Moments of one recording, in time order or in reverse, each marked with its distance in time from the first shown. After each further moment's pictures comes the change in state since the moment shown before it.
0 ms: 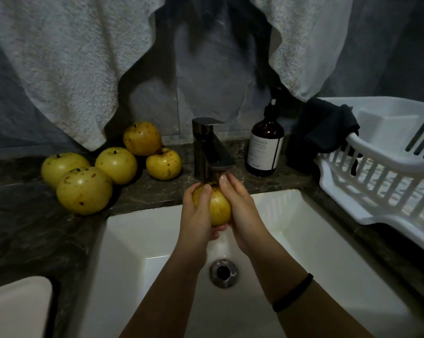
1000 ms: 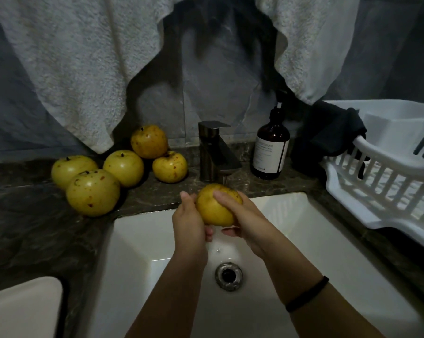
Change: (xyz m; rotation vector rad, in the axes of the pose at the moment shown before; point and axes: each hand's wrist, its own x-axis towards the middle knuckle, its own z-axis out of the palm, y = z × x) left_hand 0.020 -0.011 -0.011 -0.063 0.263 -0.086; right_hand -0.002 -0.004 -0.005 -0.216 -0.114 0.182
